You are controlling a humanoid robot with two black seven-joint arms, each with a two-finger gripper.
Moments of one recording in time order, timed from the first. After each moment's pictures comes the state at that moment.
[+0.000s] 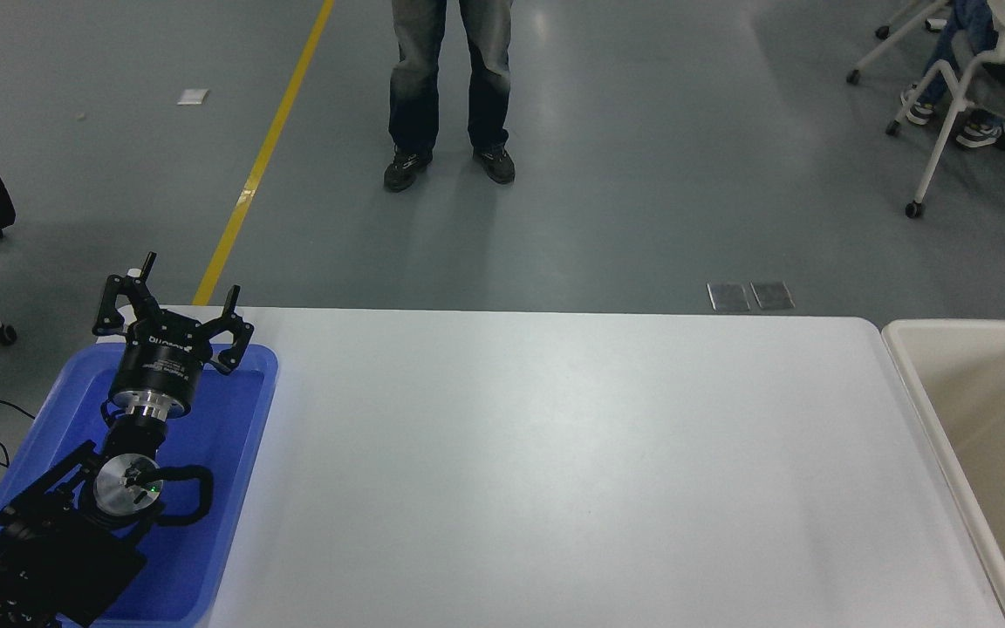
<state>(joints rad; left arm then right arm) -0.52 0.25 -1.00 -0.52 -0.07 -0.60 -0.42 0.73 -0.51 -0.78 0.10 -0.45 0.04 -0.11</state>
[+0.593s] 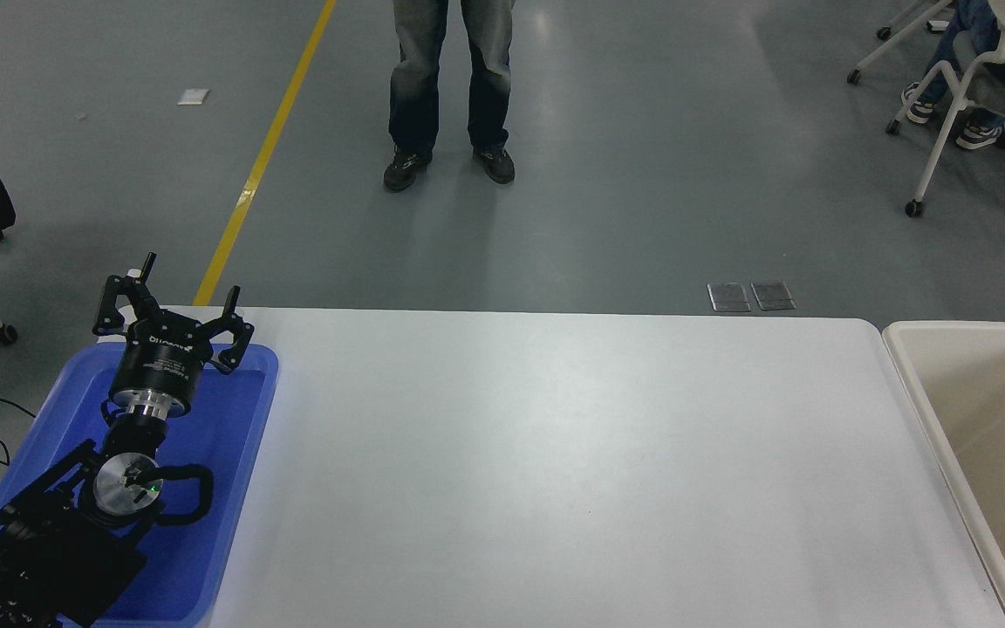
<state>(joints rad) -0.52 0.25 -1.00 -0.52 -0.07 -0.60 -0.42 0.64 -0.46 -0.75 0.07 -0.41 -0.01 -0.12</state>
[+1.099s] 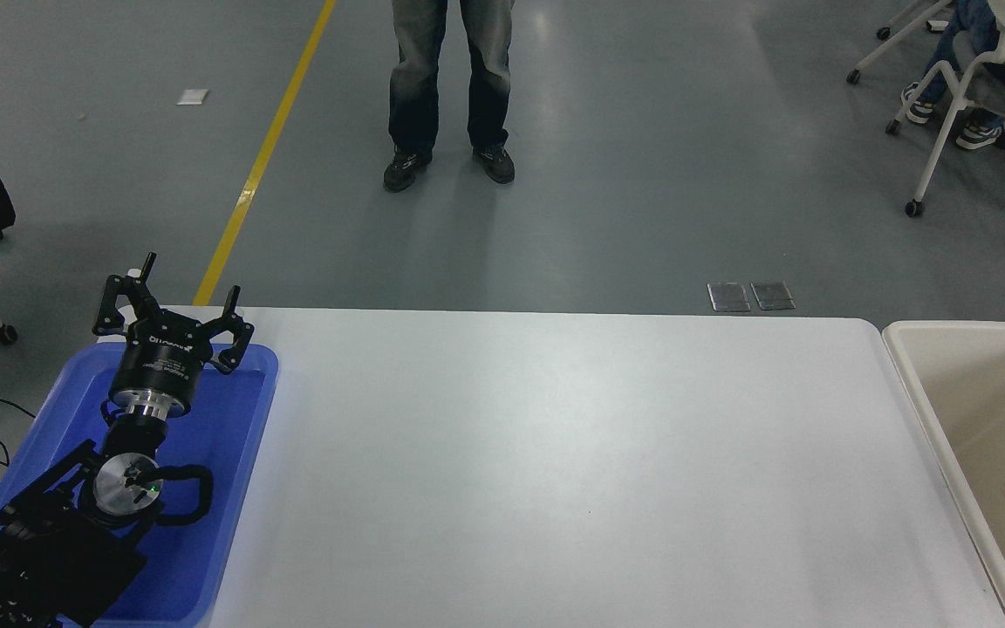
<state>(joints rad) -0.52 0.25 -1.00 -0.52 -0.07 -0.60 -0.42 0.64 -0.44 -0.75 0.08 -0.39 -0.04 -0.11</state>
